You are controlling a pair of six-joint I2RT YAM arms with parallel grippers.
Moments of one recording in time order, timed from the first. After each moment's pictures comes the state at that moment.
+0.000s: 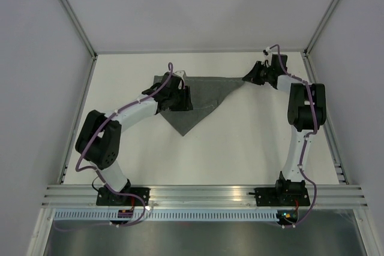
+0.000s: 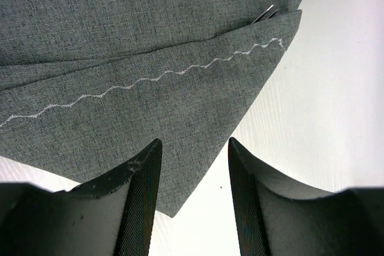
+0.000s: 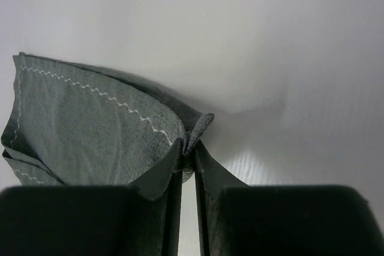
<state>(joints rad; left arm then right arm) -0.54 1.71 1.16 -0.29 0.08 -0.45 -0.04 2.22 1.49 0.03 -0.57 0.38</state>
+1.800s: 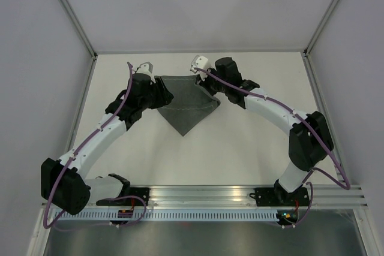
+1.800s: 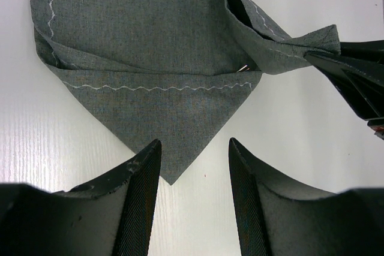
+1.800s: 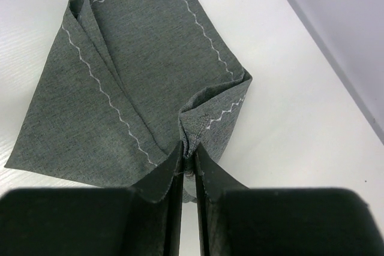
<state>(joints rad) -0.44 1.23 1.01 -0.34 -0.05 -0.59 0.60 1.70 1.33 -0.14 -0.18 -0.41</state>
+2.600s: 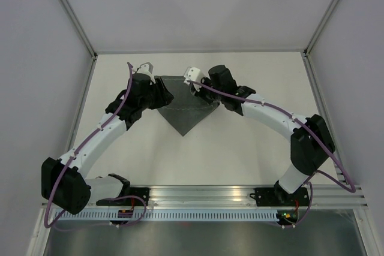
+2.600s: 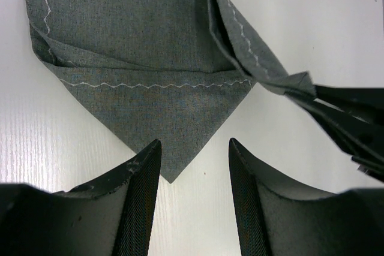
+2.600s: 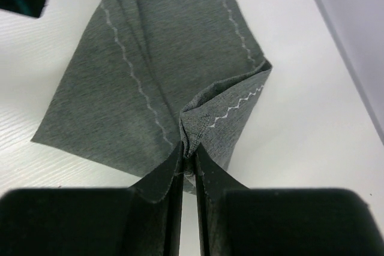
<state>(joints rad) -0.43 1.24 1.01 -0.34 -0.02 -0.59 0.66 1.66 1.30 -0.17 -0.17 -0.48</state>
